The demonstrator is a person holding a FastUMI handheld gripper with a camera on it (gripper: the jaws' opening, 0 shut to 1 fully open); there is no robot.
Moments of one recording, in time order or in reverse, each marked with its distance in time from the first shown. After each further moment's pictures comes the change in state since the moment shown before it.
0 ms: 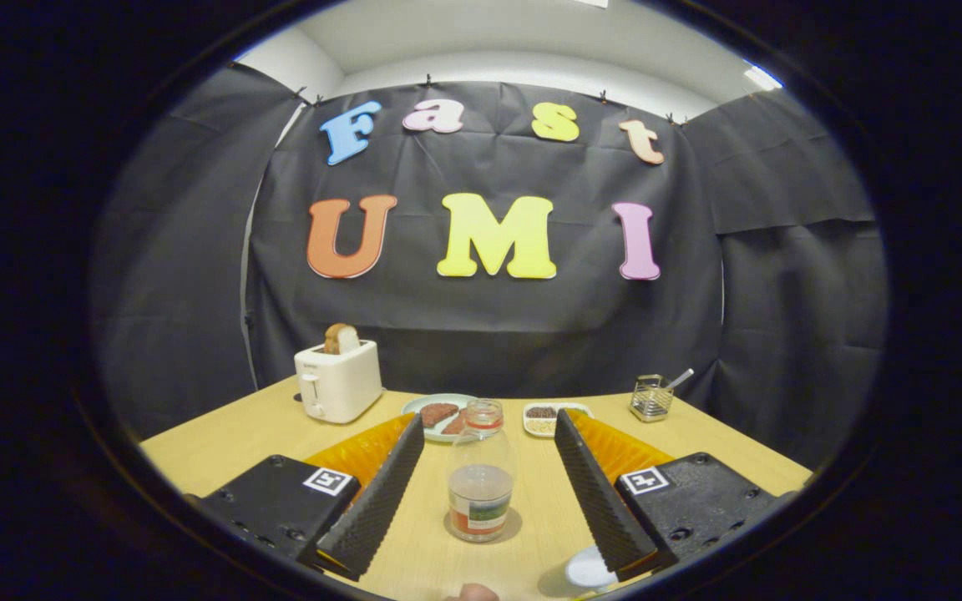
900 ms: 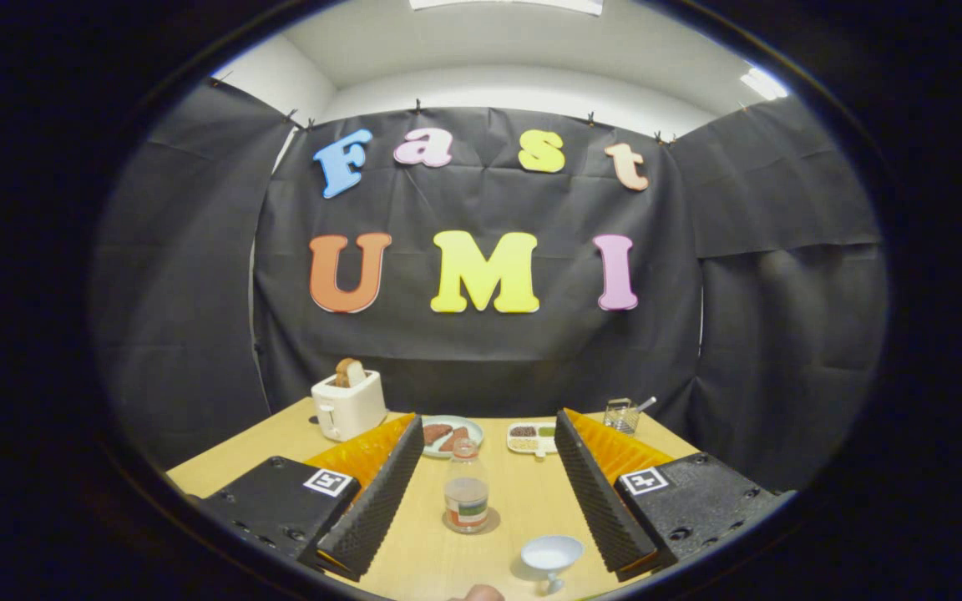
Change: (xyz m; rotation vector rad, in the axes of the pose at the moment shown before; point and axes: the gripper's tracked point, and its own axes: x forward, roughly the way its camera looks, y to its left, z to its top) arm -0.094 -0.027 0.104 0.017 -0.043 -0.010
